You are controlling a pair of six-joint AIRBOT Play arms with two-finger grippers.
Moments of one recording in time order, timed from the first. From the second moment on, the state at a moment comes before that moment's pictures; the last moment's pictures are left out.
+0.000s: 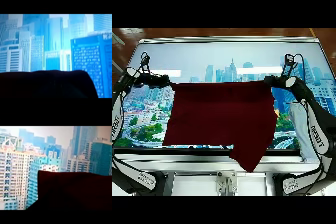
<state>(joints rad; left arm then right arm) 0.18 -1.81 1.61 1.05 -0.92 -1.29 -0.03 -1.68 1.34 -1.11 0.52 1.31</state>
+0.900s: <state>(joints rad) 0.23 -1.85 1.55 1.16 -1.44 -1.38 -0.02 -1.61 1.23 -1.30 1.09 1.64</state>
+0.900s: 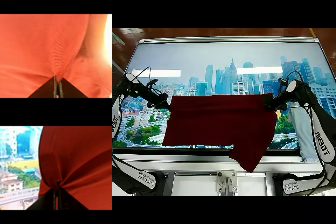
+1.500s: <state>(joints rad) 0.24 -1.85 1.56 1.16 -1.44 -1.41 -0.02 -1.64 1.25 -1.34 1.08 1.63</state>
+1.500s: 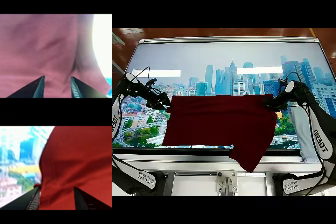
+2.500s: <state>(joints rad) 0.67 -1.48 0.73 1.07 -1.42 -1.10 -0.47 -1.26 0.89 -1.21 1.37 1.38</state>
